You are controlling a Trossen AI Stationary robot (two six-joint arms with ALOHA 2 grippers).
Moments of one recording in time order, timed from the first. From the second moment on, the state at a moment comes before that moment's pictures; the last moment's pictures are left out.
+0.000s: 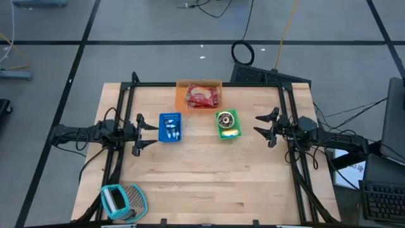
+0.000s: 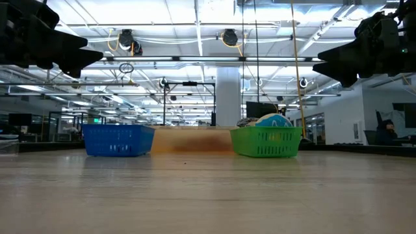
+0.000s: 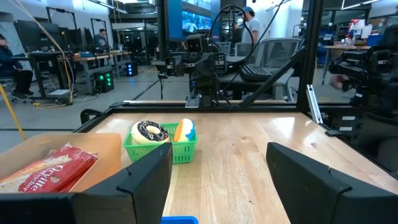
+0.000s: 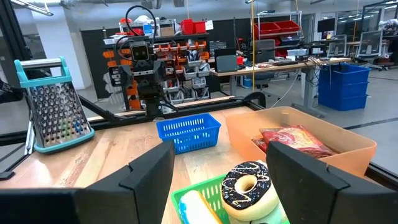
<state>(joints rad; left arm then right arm) -0.06 0.01 0.03 0.03 -0.04 0.02 -0.16 0.02 0.02 0.07 0.05 0.10</state>
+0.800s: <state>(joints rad) -0.06 0.01 0.03 0.03 -0.04 0.02 -0.16 0.02 0.02 0.07 0.05 0.10</state>
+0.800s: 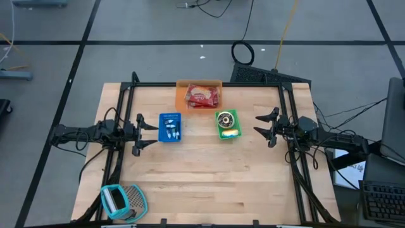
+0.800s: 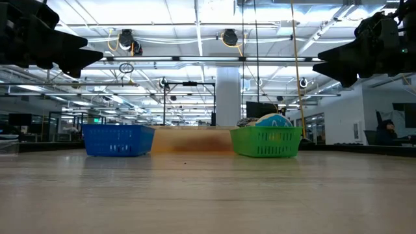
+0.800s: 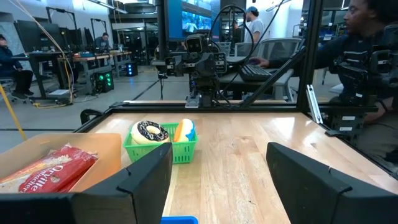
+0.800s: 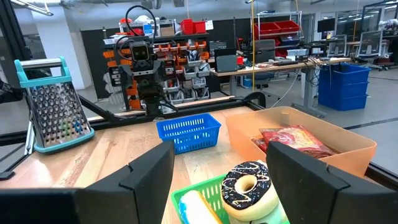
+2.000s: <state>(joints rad) -0.06 0.01 0.03 0.03 -0.04 0.02 -0.16 0.02 0.02 0.07 0.05 0.10</state>
